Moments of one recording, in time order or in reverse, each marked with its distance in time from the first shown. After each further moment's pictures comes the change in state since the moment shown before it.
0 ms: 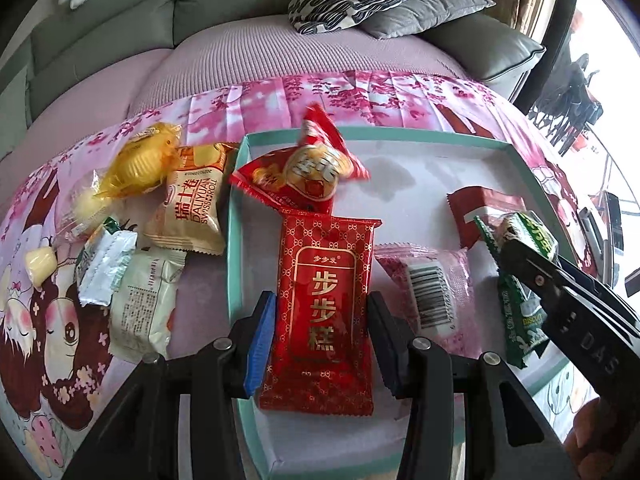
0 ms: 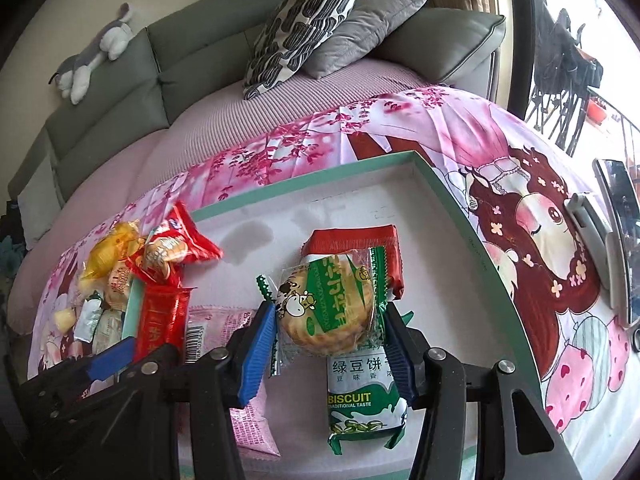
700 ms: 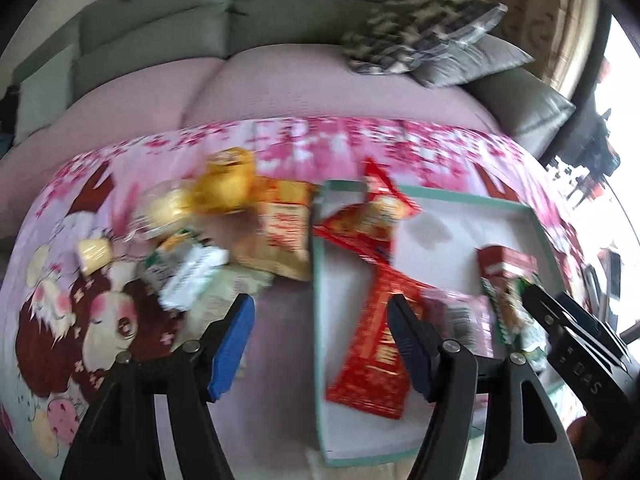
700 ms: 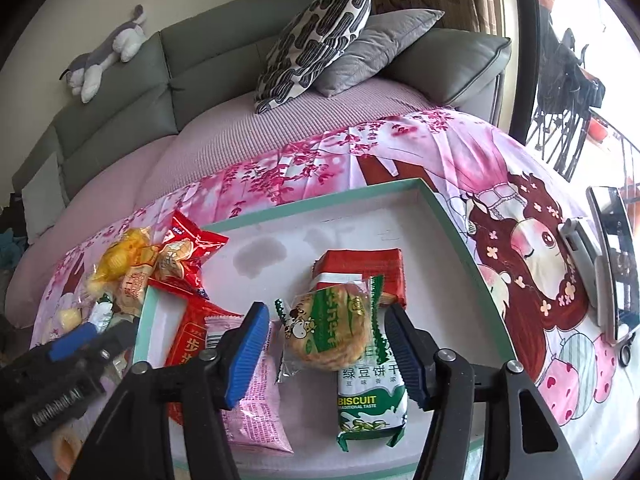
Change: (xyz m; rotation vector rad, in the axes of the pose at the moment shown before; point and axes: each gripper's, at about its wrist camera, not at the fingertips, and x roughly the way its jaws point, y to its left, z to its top) left arm -0.040 0.048 0.004 -0.157 -0.098 0.066; right arm -0.016 0.012 0.005 -0.047 -0.046 -0.003
